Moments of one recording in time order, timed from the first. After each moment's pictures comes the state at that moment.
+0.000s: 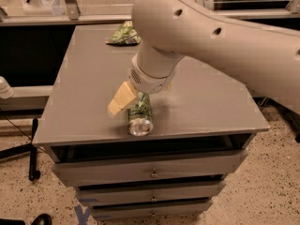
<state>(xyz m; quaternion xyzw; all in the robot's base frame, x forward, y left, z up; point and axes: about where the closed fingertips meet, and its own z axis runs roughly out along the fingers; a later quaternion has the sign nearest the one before) 0.514 0.011 0.849 -0.30 0.94 0.08 0.15</state>
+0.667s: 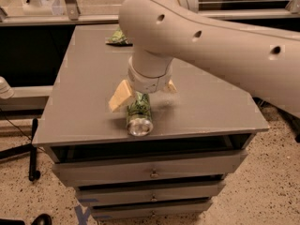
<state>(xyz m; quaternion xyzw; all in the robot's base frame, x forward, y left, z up) 0.523 0.005 0.839 -0.20 0.97 0.04 0.14</state>
